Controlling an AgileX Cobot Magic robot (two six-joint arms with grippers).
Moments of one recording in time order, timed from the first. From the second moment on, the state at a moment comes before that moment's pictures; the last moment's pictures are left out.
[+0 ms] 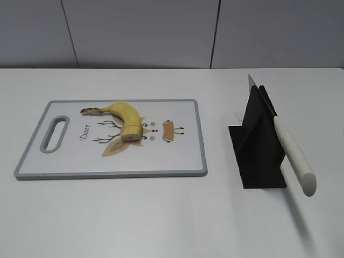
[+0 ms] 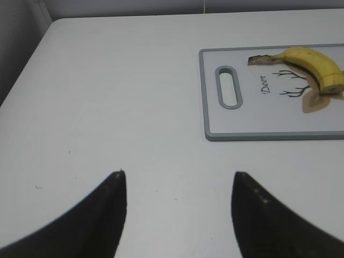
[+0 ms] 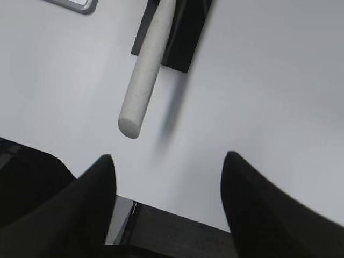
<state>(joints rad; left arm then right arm) -0.02 -0.01 -0.48 -0.02 1.08 0.13 0.53 1.06 -1.03 -0.06 1.22 0.19</state>
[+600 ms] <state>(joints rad) -0.02 -0.01 -0.48 -0.02 1.08 0.13 0.53 1.34 -1.06 0.01 1.18 0.35</state>
